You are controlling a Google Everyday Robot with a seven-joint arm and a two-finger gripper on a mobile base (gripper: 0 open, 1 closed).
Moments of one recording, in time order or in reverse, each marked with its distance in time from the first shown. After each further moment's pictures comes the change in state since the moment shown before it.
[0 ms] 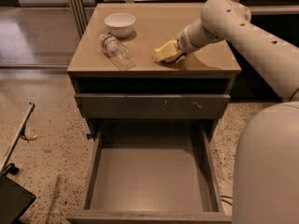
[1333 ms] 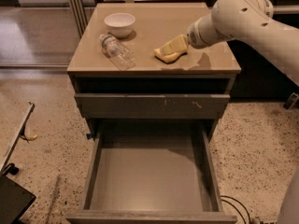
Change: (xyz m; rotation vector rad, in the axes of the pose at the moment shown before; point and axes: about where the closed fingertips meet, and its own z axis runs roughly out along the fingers) arm -0.008 -0.004 -0.070 0.168 -0.099 -0.019
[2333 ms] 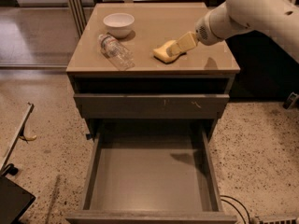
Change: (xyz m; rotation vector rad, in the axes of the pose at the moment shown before) arm 0.008 -0.002 -0.050 -0.022 0.050 -0.068
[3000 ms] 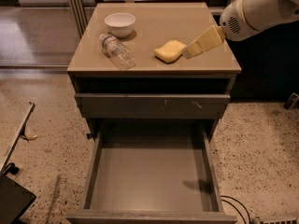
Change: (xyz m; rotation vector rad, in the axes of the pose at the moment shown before) arm 0.014 0.027 -0.108 -0.063 0.019 -0.076
